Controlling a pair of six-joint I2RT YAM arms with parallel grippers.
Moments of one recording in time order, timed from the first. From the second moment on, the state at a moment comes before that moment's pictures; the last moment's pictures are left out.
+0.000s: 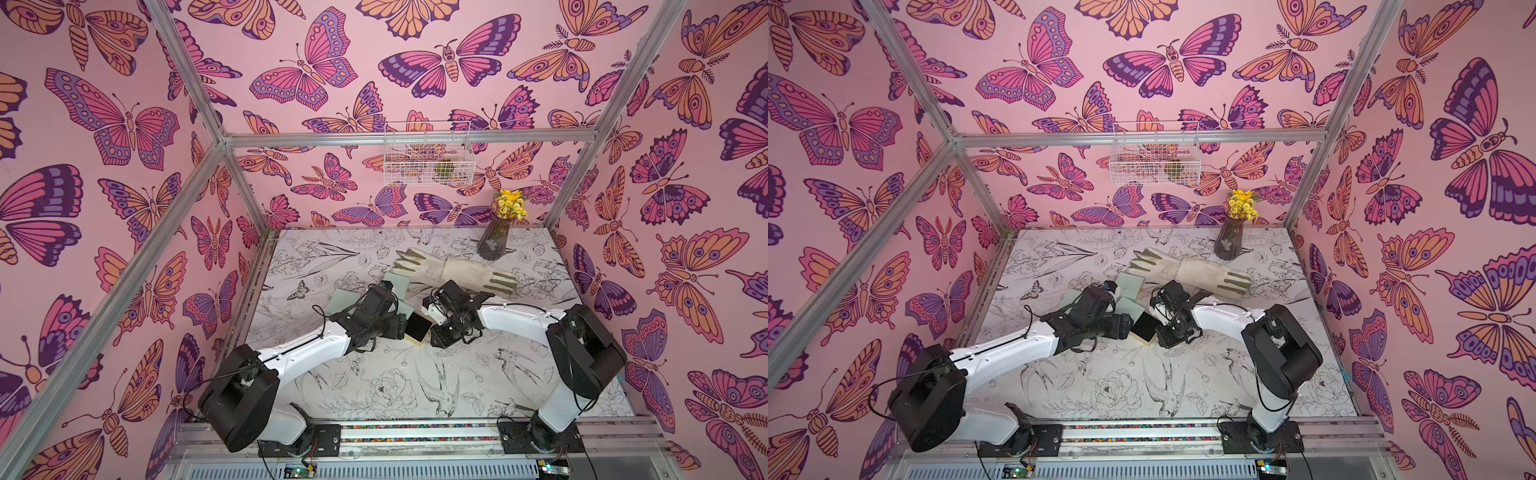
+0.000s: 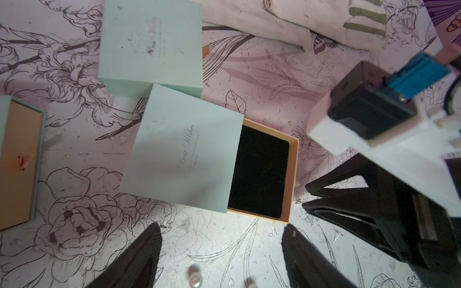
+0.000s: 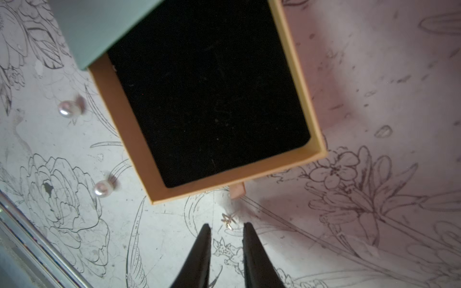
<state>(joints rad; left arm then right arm) -0.71 1.42 0.83 -0.26 0.00 -0.45 0.66 1.72 1.01 -0.59 -0.27 0.13</state>
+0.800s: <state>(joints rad) -0.71 1.46 0.83 -0.26 0.01 -0.45 0.68 1.76 1.02 -0.61 -0.25 0.10</state>
